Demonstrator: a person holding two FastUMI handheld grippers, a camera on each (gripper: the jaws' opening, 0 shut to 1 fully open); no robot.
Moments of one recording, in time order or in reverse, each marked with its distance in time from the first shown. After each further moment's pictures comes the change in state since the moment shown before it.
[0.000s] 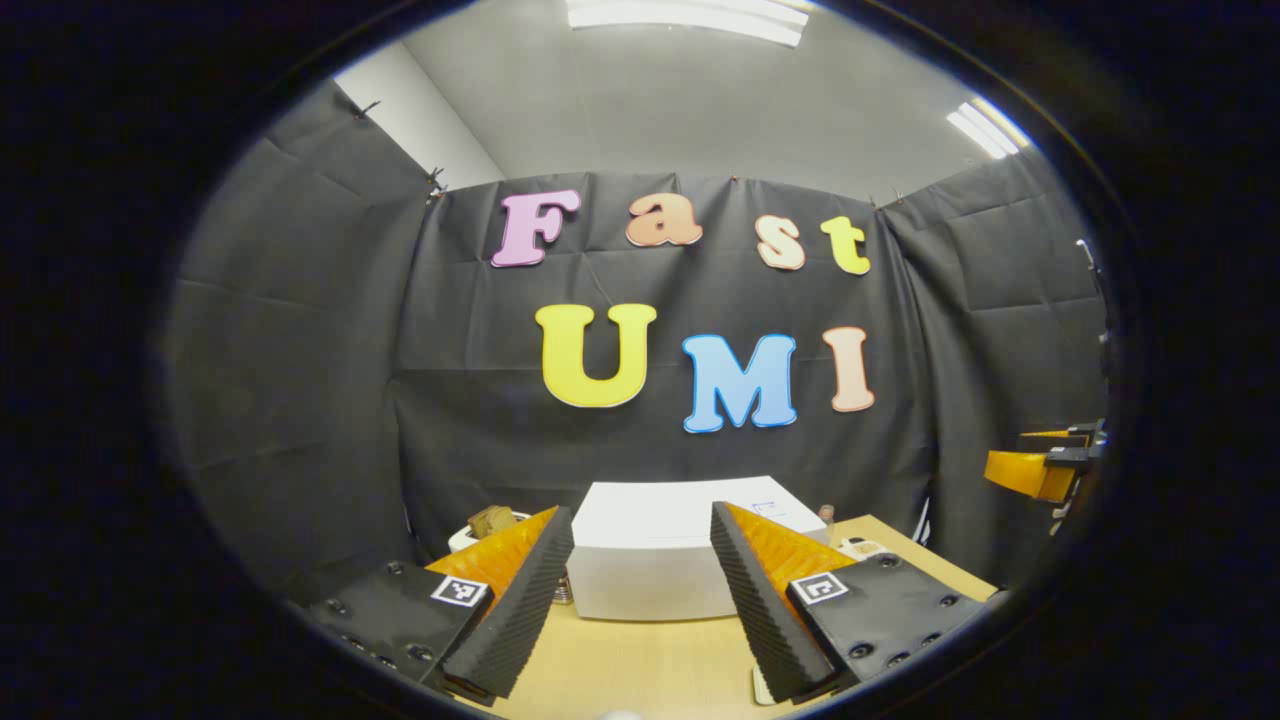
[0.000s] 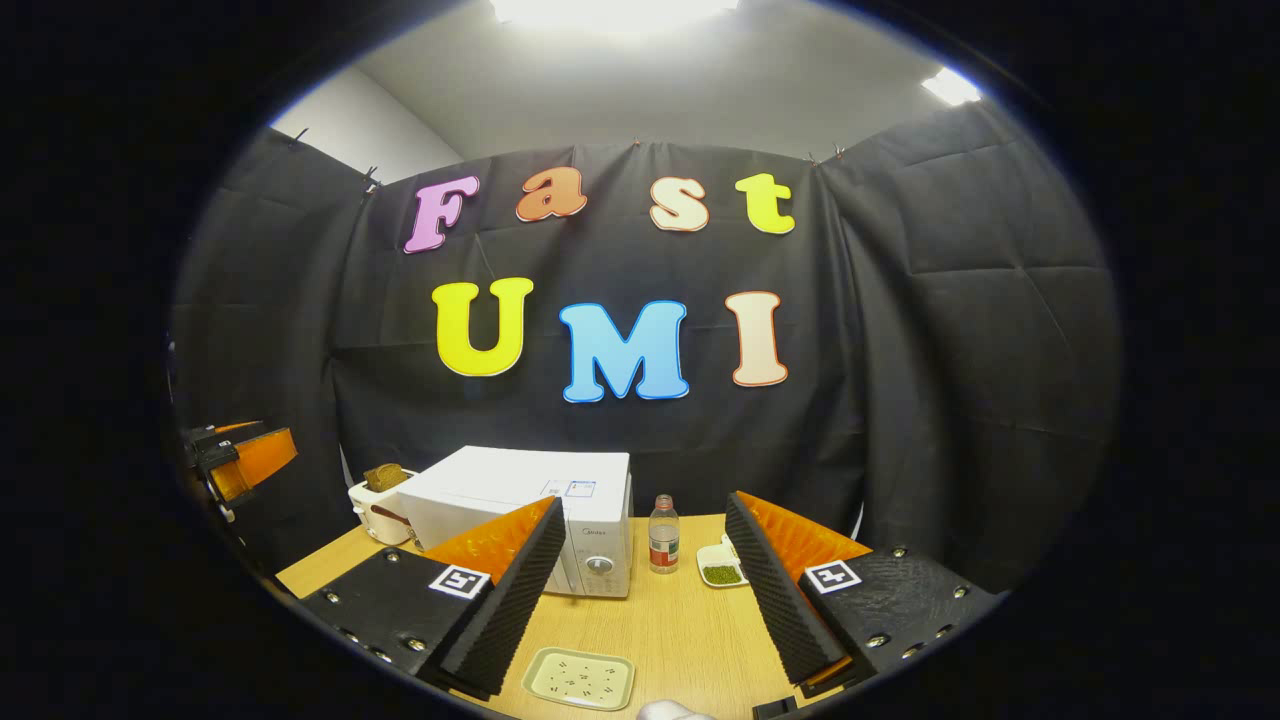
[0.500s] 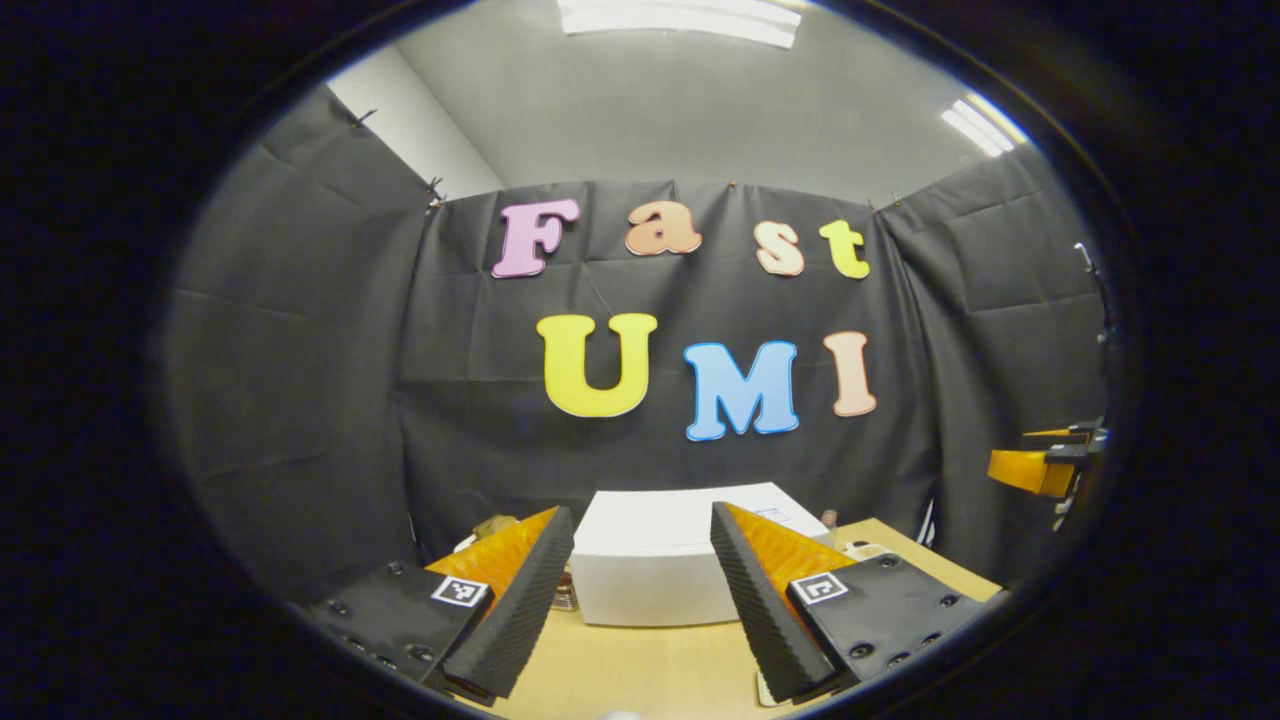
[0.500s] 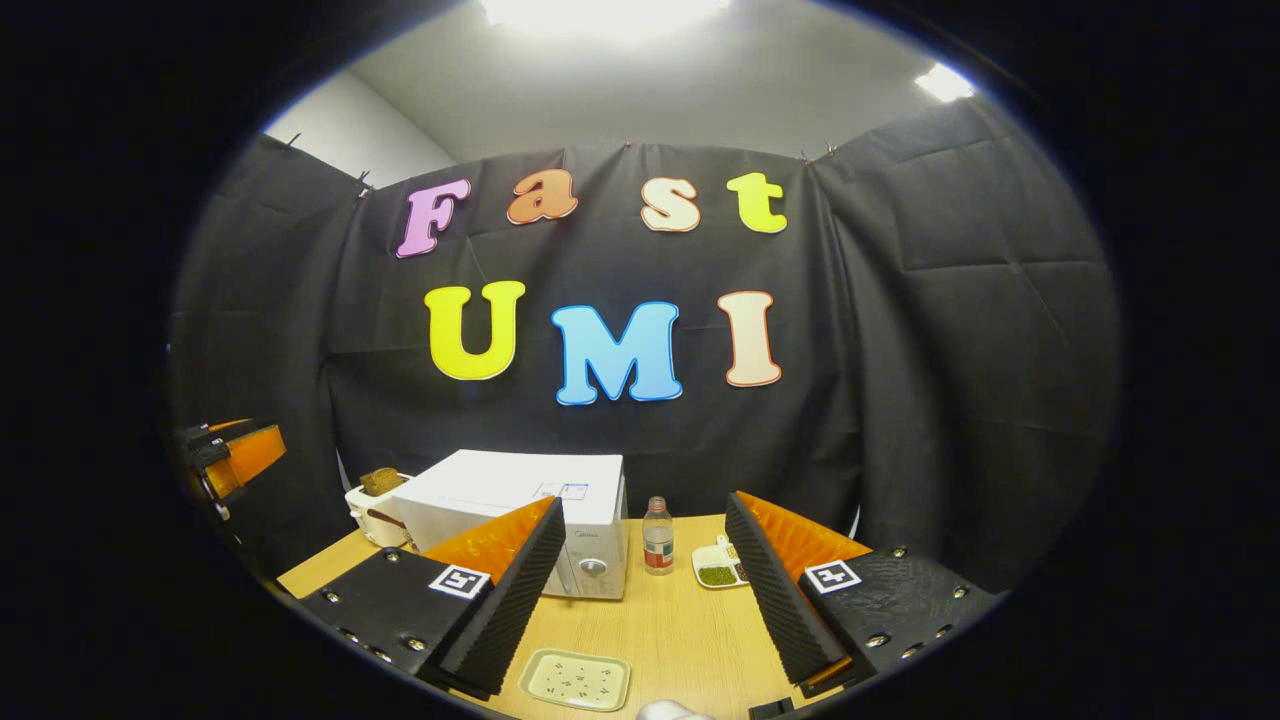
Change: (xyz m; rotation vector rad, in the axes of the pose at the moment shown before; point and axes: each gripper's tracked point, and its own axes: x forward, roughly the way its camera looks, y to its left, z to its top) left arm -0.003 0.000 0.013 0.013 -0.022 0.005; right arm -0.001 -0.012 0.005 0.030 -0.011 -0.008
